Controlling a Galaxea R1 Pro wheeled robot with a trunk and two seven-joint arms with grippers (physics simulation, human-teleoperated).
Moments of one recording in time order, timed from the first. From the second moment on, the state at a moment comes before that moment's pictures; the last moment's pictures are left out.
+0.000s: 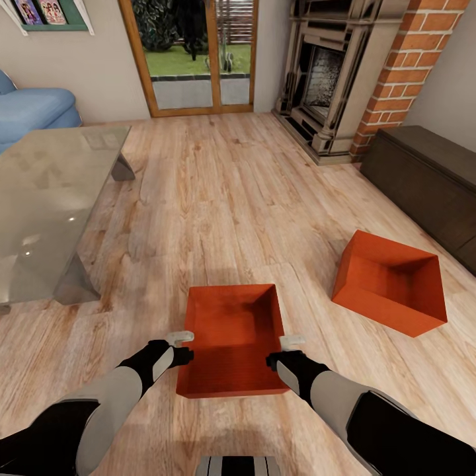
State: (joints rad) left arm -0.92 -0.06 0.03 -0.15 0.09 0.38 0.10; right arm -0.93 0.17 0.88 -0.05 -0.83 0.20 -0.29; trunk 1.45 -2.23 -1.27
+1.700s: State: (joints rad) left arm -0.92 -0.06 0.03 -0.15 0.09 0.38 0.10; right arm -0.93 0.16 0.88 -0.05 -0.83 0.20 -0.29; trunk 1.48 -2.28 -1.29
